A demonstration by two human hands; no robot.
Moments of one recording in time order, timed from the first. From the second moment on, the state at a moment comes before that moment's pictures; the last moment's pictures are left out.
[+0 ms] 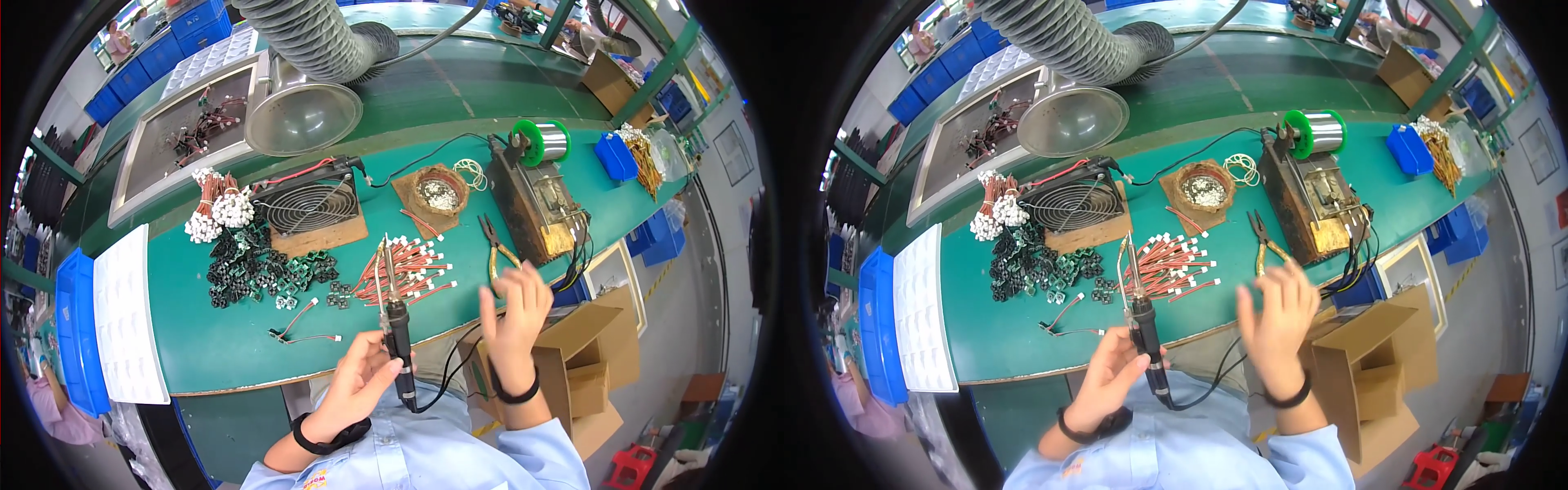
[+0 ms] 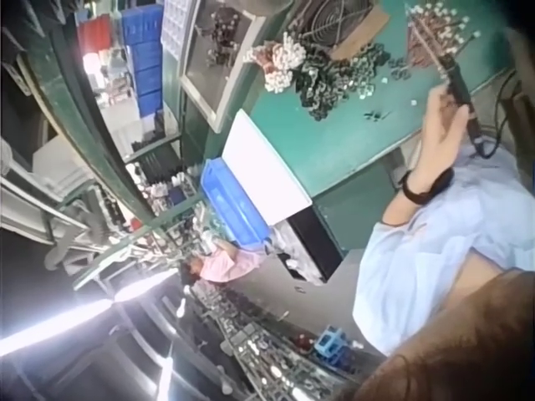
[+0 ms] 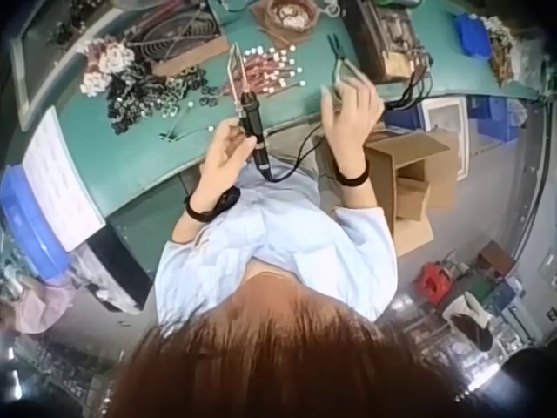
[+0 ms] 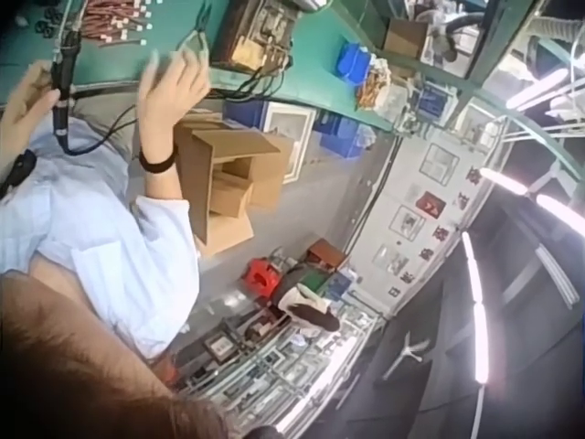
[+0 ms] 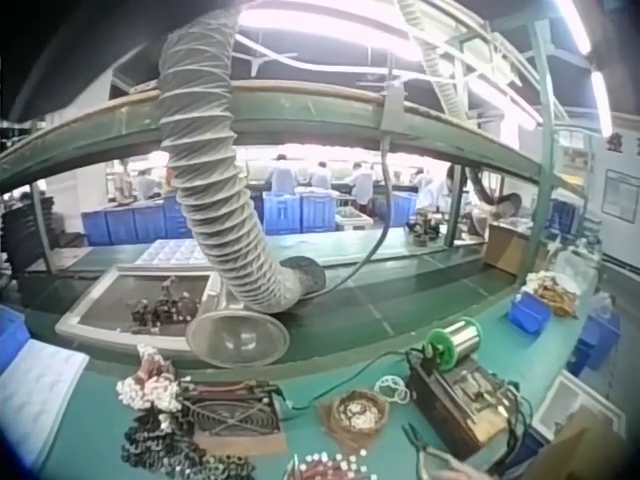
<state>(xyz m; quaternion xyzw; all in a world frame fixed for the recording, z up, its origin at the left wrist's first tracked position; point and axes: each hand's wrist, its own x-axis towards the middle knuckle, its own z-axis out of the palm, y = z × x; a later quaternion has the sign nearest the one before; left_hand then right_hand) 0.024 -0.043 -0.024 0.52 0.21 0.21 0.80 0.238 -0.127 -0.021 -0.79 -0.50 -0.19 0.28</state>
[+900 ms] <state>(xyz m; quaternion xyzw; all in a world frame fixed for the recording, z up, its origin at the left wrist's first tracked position) 0.058 -0.008 0.035 0.86 0.25 0.39 0.20 0.156 -0.143 -0.033 -0.53 -0.37 0.52 0.55</state>
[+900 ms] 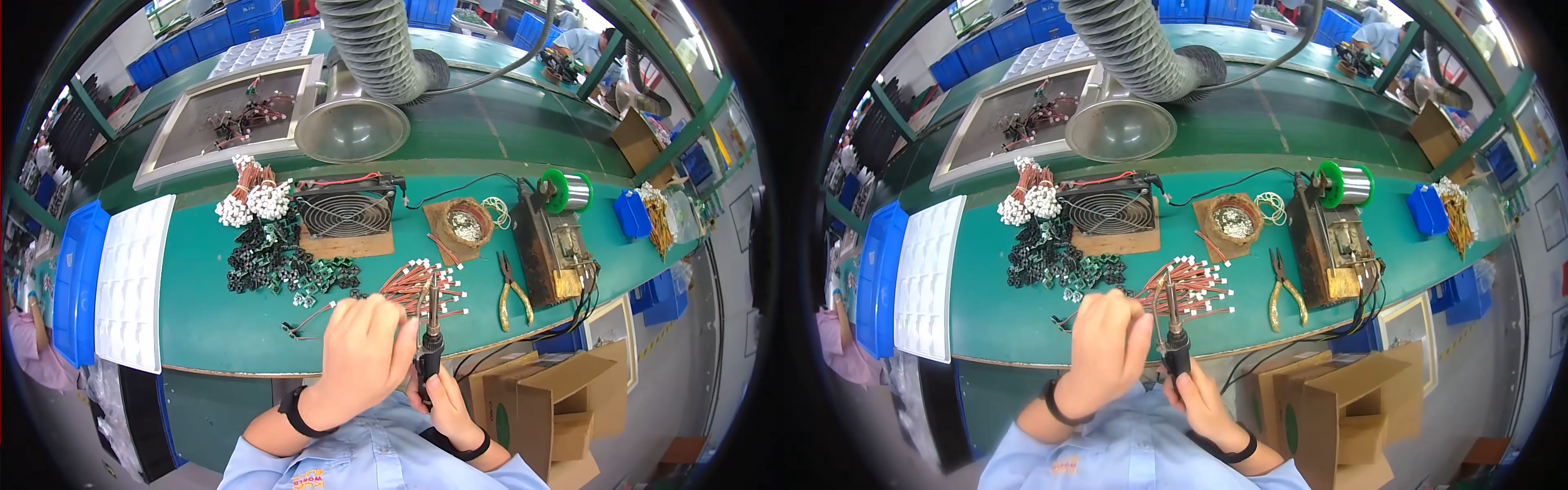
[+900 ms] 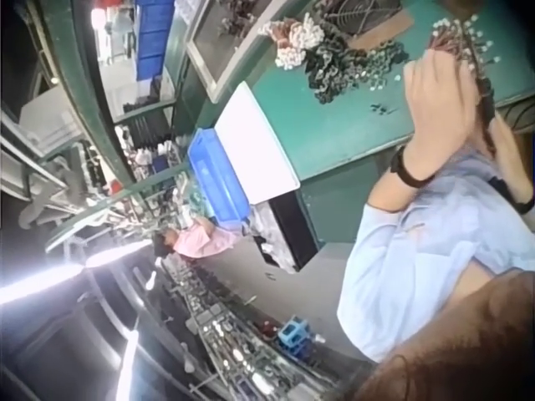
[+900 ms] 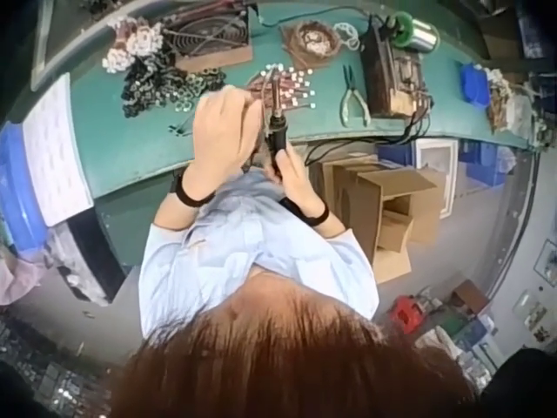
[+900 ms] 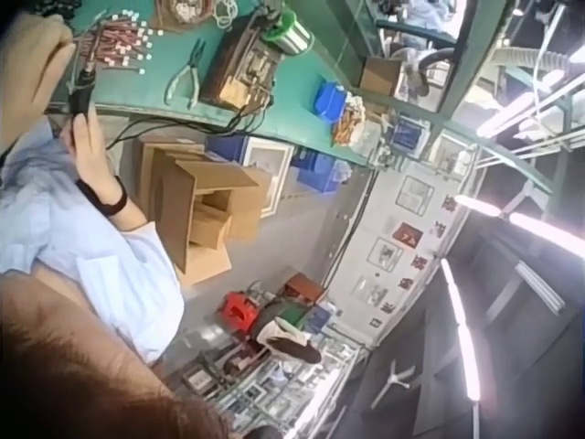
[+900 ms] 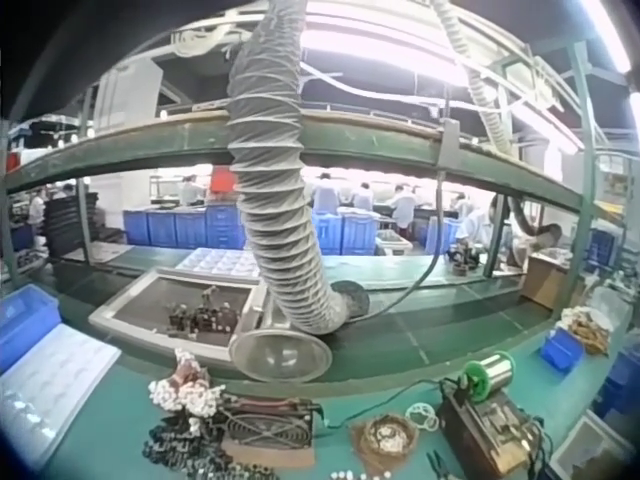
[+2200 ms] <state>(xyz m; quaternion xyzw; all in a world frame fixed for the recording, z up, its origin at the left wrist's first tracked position) 0.058 0.000 0.030 0.80 0.26 0.46 0.30 0.154 -0.148 -0.038 -0.58 -0.39 0.48 0.53</state>
